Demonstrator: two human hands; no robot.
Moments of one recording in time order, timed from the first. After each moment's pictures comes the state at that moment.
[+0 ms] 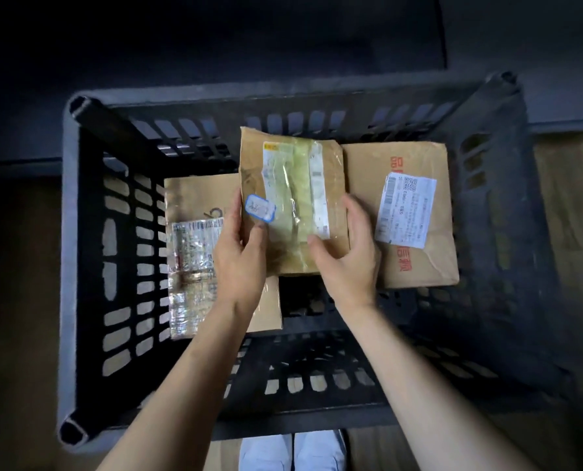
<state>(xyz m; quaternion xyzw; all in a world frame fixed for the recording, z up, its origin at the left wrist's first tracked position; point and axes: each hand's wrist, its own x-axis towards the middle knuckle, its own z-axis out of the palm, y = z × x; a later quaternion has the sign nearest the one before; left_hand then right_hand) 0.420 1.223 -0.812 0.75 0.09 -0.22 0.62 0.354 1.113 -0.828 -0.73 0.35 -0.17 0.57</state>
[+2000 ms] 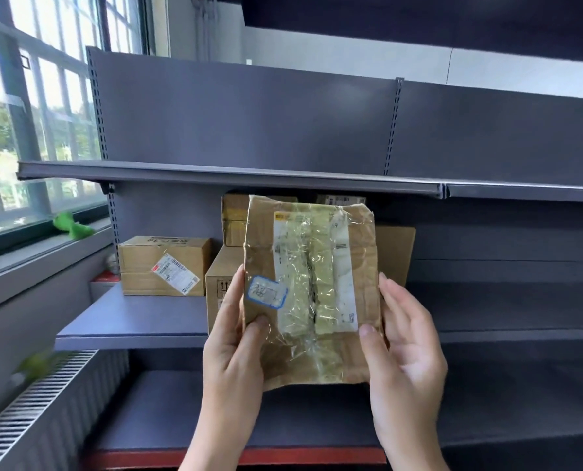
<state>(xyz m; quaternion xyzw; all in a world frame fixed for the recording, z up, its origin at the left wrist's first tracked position) 0.302 1.321 0.054 0.49 -0.22 0.07 0.84 0.238 1.198 0.047 -0.57 -0.07 -0.55 0.61</state>
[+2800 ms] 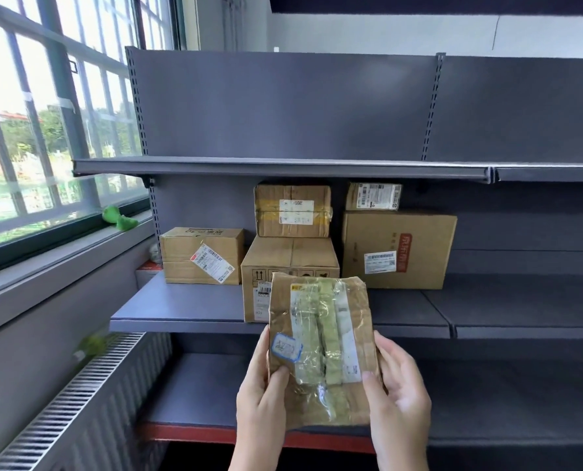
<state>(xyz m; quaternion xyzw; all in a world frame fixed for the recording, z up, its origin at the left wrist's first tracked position) 0.320 1.334 -0.026 0.60 -0.12 0.05 0.79 0.269 1.205 -0.039 -0.61 0.06 -0.45 0.65</state>
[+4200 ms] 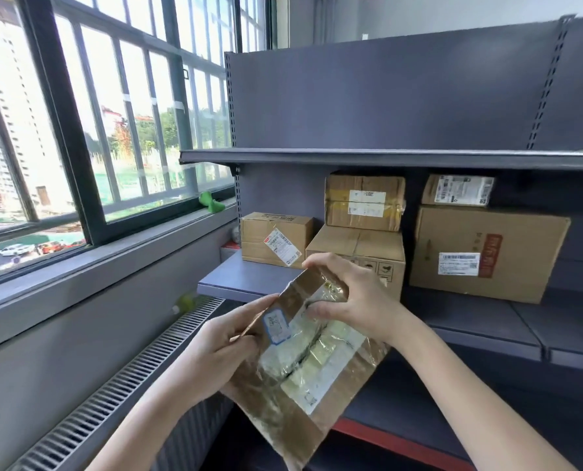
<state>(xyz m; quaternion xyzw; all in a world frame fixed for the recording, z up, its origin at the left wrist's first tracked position) 0.303 1.449 0.030 0.79 -0.27 0.06 0.54 0.329 1.224 0.072 -0.87 -0.28 -0.17 0.38</state>
